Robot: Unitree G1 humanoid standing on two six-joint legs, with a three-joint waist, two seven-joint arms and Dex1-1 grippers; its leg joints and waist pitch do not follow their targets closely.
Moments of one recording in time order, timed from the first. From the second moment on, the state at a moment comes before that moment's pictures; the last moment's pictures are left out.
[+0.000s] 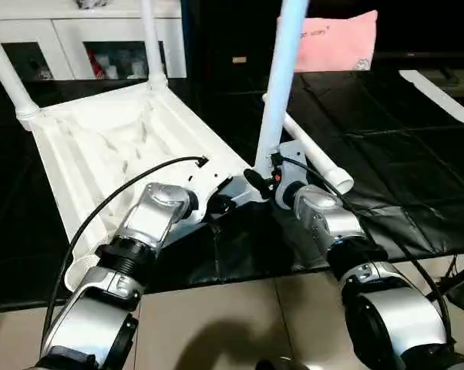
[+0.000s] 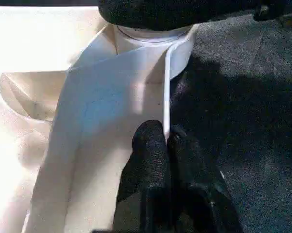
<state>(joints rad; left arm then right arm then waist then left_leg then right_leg) -0.71 0.18 -0.20 0.60 0.14 0.46 -0.80 -0.80 -0.01 -0.04 0.99 0.10 0.10 0.37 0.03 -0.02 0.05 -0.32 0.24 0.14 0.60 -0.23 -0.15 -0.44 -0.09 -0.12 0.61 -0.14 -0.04</state>
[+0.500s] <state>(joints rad) -0.69 0.31 -0.24 0.61 0.12 0.30 -0.94 -0.64 -0.10 -0.02 0.79 0.17 0.07 0.71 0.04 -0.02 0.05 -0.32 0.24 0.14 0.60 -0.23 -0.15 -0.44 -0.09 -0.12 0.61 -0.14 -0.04</state>
